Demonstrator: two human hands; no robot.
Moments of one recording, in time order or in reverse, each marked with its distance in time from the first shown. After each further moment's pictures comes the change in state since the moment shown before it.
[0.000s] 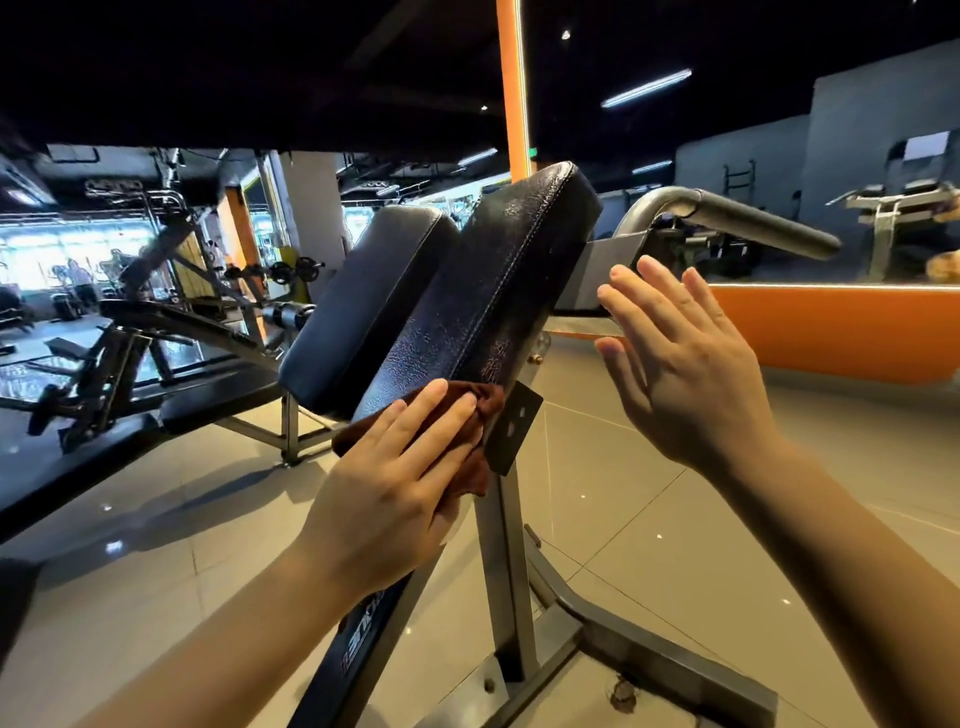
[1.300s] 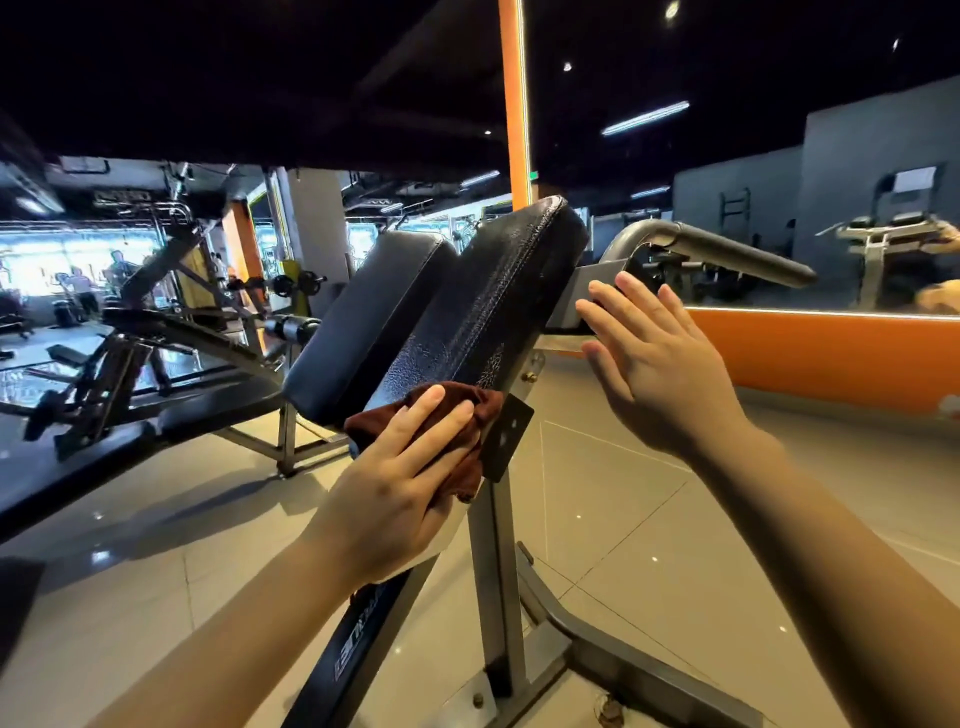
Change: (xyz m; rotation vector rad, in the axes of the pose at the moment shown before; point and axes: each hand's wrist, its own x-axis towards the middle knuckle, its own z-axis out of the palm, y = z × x) left_hand 0.011 -0.001 -0.006 0.014 -0.064 0.026; right_hand 0.016 0.006 -0.006 0.028 -0.154 0.014
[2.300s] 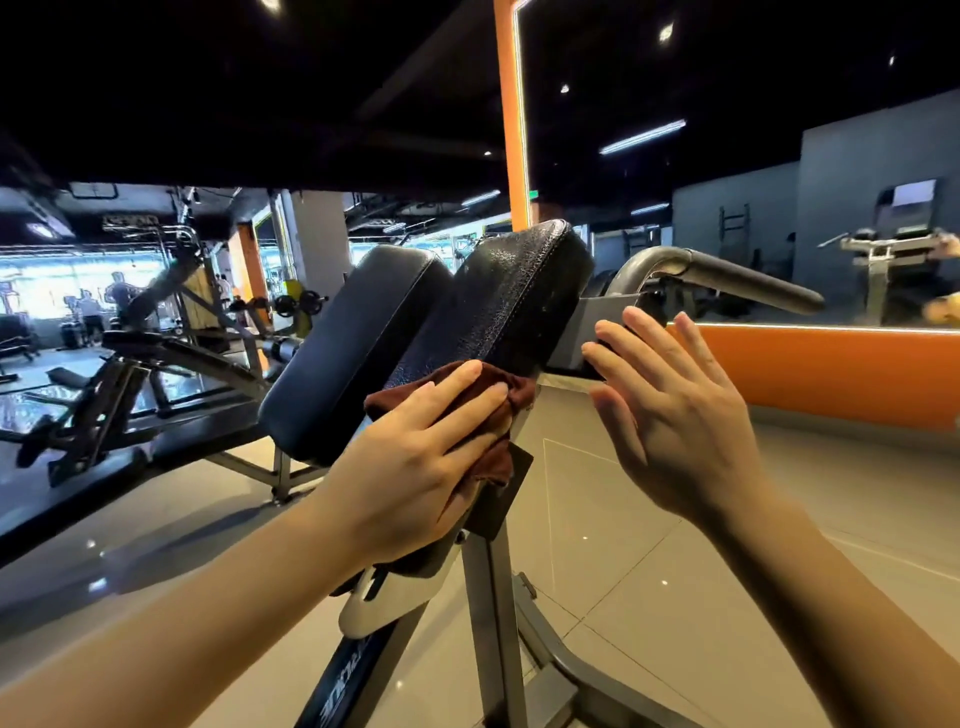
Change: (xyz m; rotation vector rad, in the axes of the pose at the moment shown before) left_hand 0.060 -0.018 -0.002 -0.007 -0.063 0.108; right_hand -0.009 0.012 0.012 -0.016 0.157 -0.049
